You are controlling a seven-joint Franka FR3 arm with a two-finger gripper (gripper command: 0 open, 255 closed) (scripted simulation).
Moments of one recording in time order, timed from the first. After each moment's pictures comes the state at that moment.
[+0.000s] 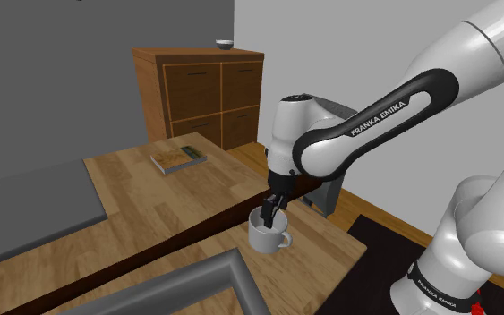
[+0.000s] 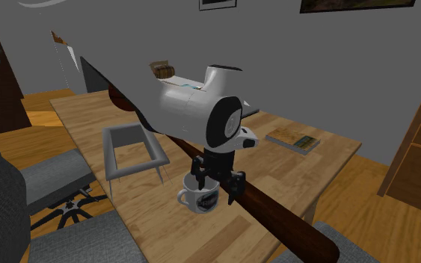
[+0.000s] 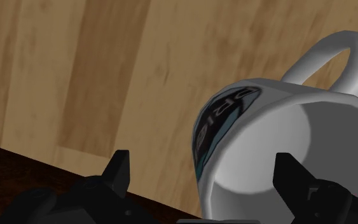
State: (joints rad) arm 0.11 -0.21 0.29 -2.59 0.16 2.39 0.10
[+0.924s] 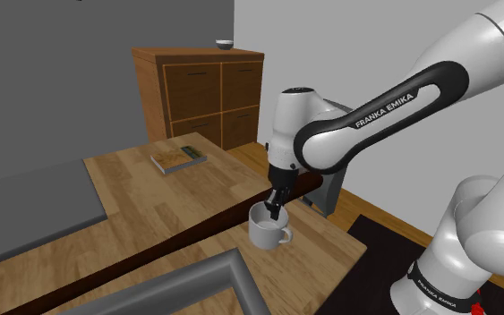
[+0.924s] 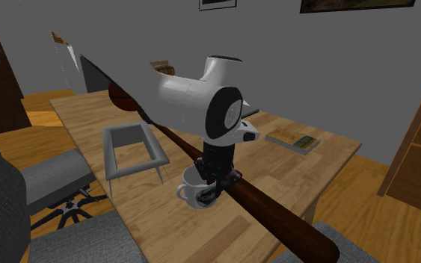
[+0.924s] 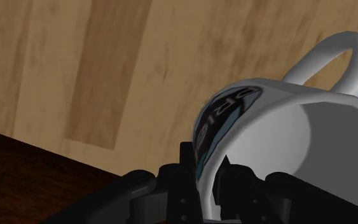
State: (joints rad) arm 0.11 -0.25 0.29 -2.57 0.17 2.34 0.10
